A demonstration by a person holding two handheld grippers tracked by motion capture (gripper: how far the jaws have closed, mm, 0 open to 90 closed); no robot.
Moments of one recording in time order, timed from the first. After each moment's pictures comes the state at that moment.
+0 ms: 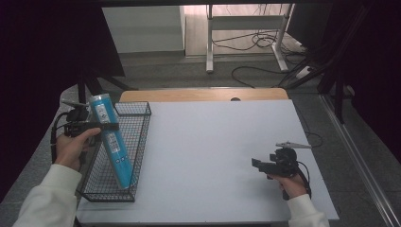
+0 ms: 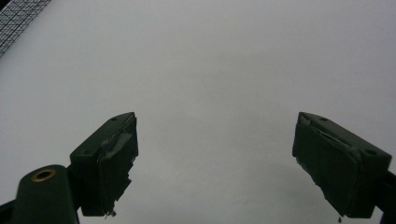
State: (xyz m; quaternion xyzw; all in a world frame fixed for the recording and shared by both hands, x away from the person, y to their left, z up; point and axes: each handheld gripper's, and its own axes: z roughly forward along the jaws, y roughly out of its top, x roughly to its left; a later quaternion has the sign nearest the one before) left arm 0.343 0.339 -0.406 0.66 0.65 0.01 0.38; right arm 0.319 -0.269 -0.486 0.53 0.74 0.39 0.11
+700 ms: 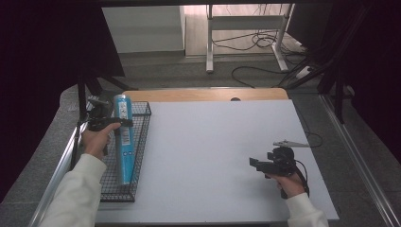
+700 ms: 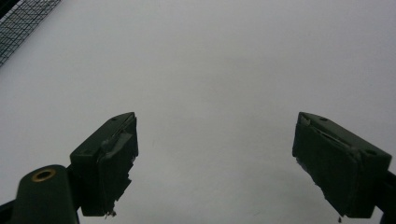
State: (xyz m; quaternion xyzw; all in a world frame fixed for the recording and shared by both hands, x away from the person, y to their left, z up) left arm 0.394 0.316 -0.452 0.64 0.69 0.01 0.34; right arm 0.320 -0.262 -0.483 0.52 0.75 0.39 0.11
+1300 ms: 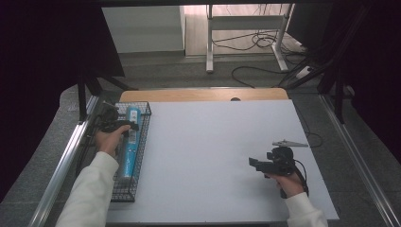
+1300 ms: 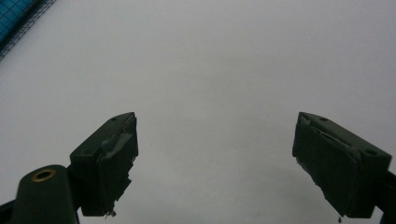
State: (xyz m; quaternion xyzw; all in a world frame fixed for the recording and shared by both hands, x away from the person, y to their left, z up) left arm 0.423 0.310 -0.498 0.62 0.73 0.00 0.30; right arm 0.322 -0.260 -0.485 0.52 0.75 0.39 0.11
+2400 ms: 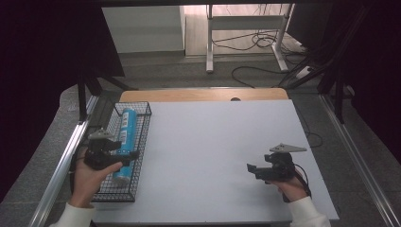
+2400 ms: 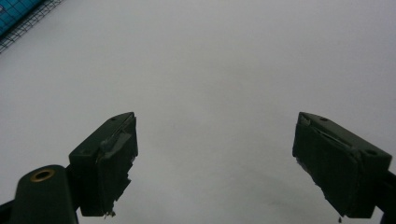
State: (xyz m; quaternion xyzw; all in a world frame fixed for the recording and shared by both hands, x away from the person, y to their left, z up) left arm 0.254 0.255 -0.421 0.76 0.51 0.12 0.38; right arm 0.305 -0.257 -0.479 0.46 0.79 0.40 0.12
